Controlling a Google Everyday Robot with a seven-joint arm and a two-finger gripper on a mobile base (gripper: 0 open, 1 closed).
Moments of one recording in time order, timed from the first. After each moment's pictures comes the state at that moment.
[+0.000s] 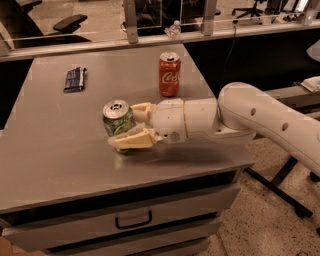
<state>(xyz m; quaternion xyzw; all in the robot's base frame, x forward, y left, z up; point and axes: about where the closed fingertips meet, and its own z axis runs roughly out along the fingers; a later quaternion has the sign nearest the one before) 0.490 0.083 0.874 -0.56 0.54 0.39 0.49</state>
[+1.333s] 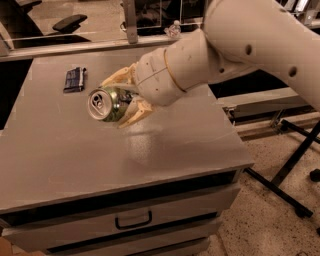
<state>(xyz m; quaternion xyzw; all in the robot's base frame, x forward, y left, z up) 0.486 0.086 0.946 -0.81 0.35 0.11 0.45</state>
